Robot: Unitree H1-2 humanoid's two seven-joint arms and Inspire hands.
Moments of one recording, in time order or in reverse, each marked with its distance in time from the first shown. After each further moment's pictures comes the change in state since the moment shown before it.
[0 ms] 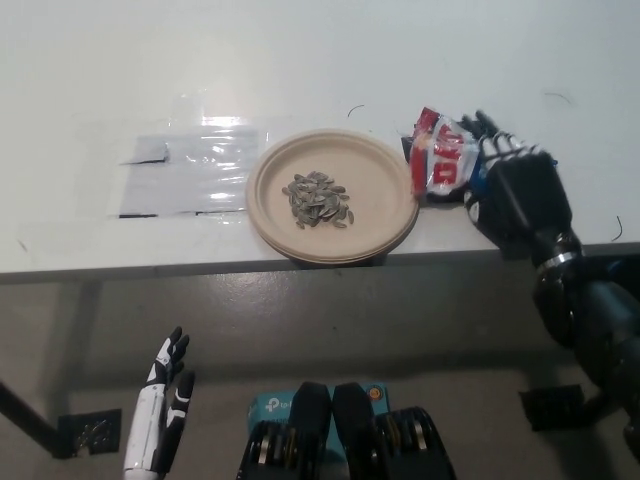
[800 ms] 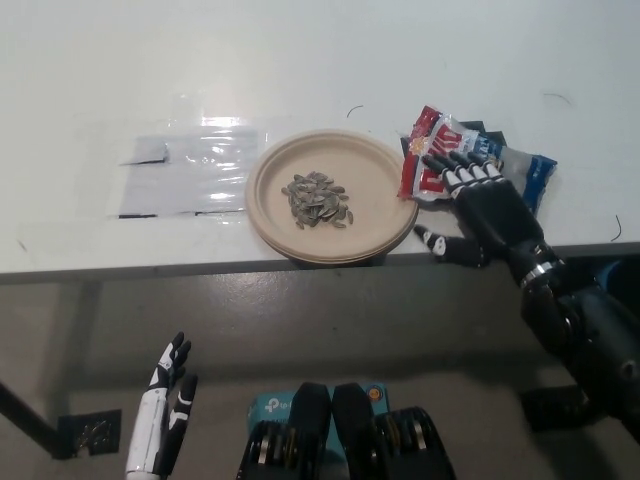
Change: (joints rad) left_arm -0.002 0.000 0.001 0.027 0.007 0.001 0.000; right_arm 0.177 -0.081 -0.055 -0.543 0.109 0.080 0.487
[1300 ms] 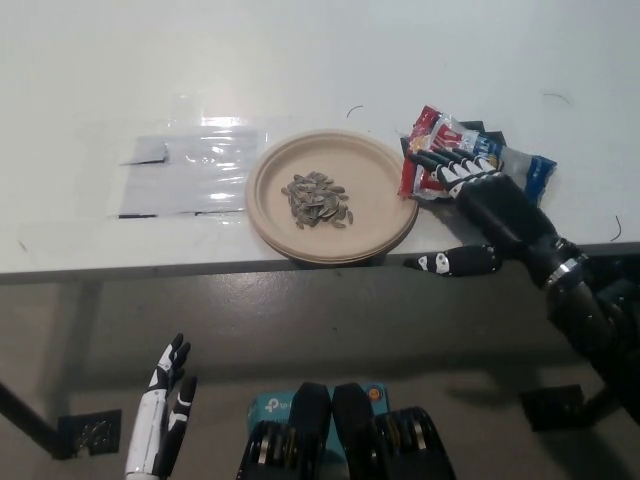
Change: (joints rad) left_arm 0.004 0.000 0.001 -0.001 0.000 0.000 0.000; right_arm 0.111 -0.119 -0.069 -0.517 0.177 0.078 0.337
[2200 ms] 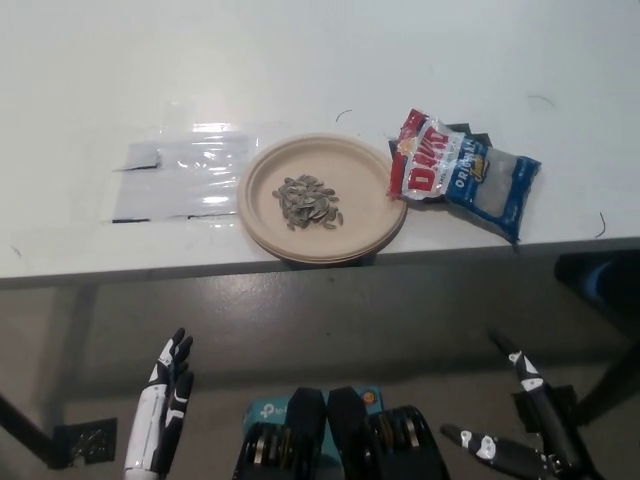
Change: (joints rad) left_arm 0.000 0.011 -0.014 -0.008 -0.062 -0.017 -0.022; right_arm 0.695 0.230 -0.302 -0.264 0.269 -0.063 0.000
